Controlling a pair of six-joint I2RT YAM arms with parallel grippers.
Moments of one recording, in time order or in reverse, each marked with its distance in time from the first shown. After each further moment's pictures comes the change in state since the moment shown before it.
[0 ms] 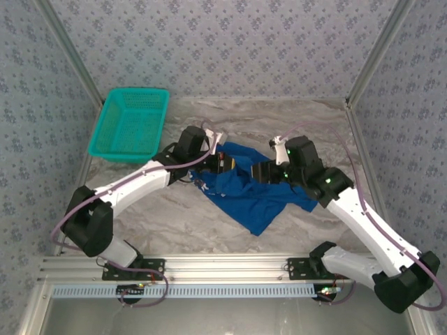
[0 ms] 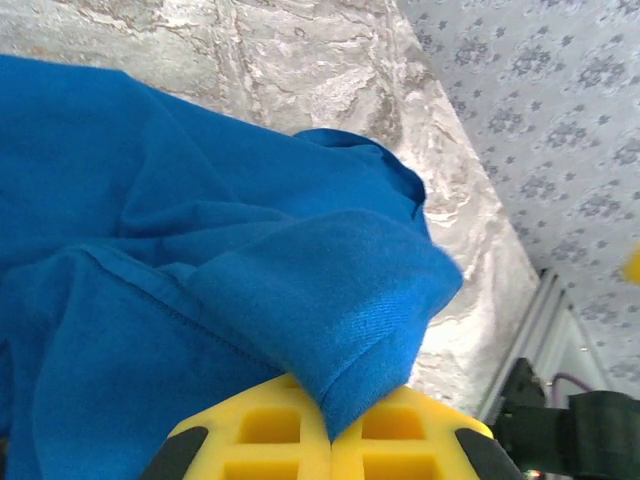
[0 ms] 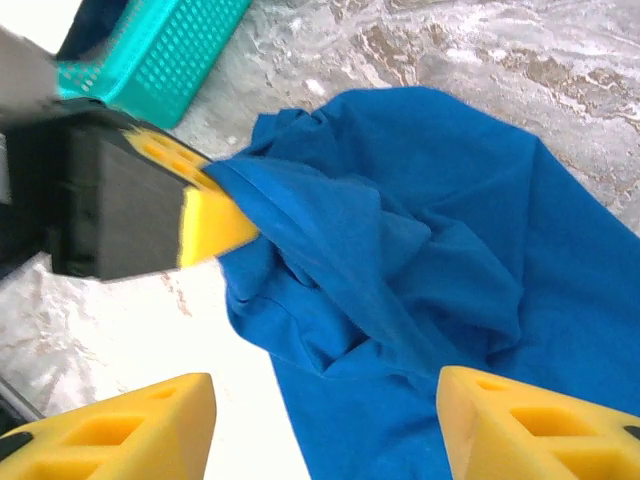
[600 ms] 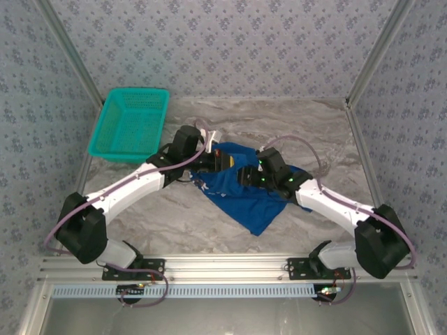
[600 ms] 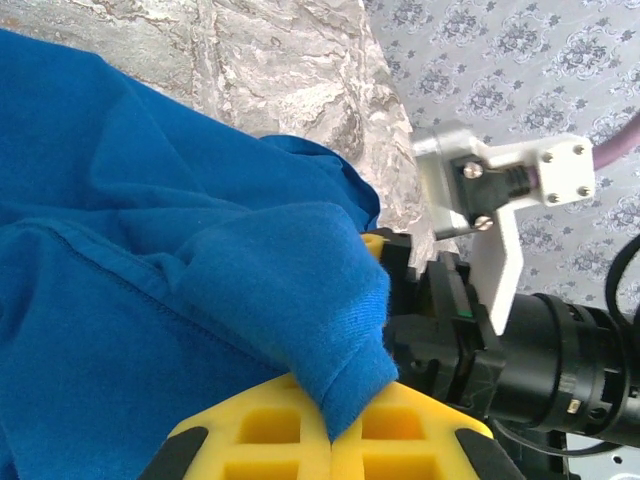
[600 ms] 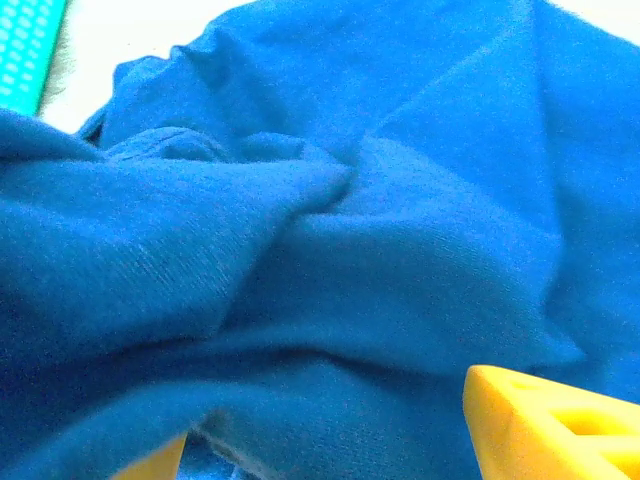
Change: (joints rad) left arm 0.006 -0.055 -0.024 0.019 0.033 -0.136; right arm 0.062 0.283 -0.197 0.401 0.107 0.259
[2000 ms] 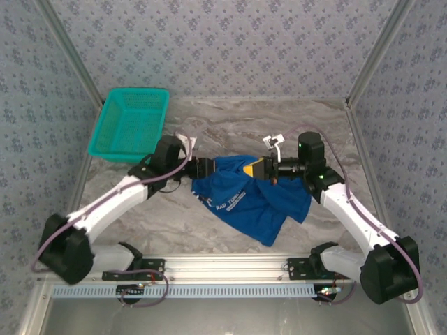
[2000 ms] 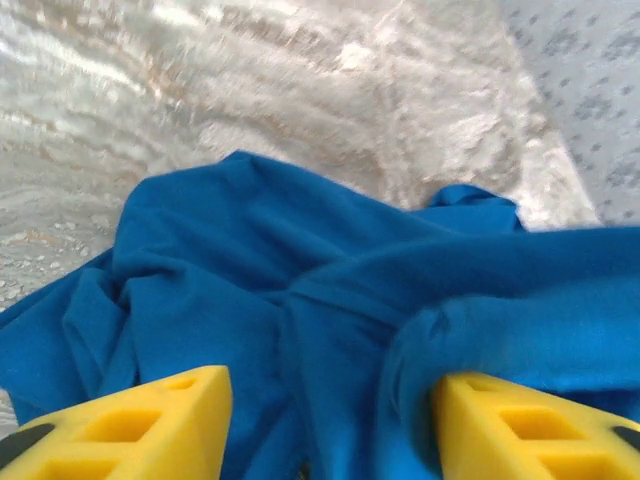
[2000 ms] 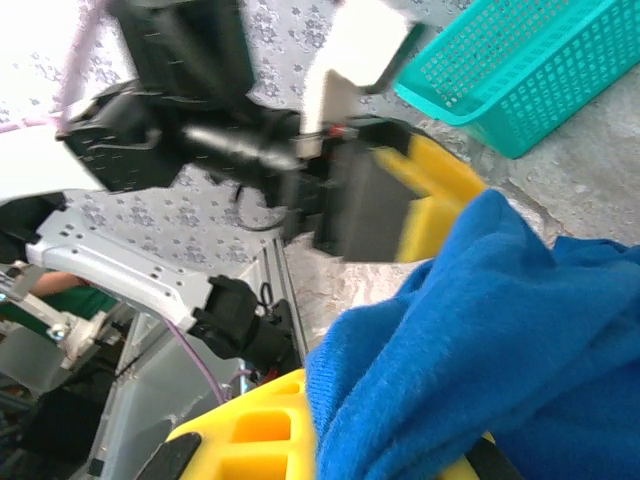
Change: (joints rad) left arm 0.076 -0.232 -0.193 -0.066 -0.222 0.239; right arm -0.306 -0.202 0.006 0.189 -1.067 -0.281
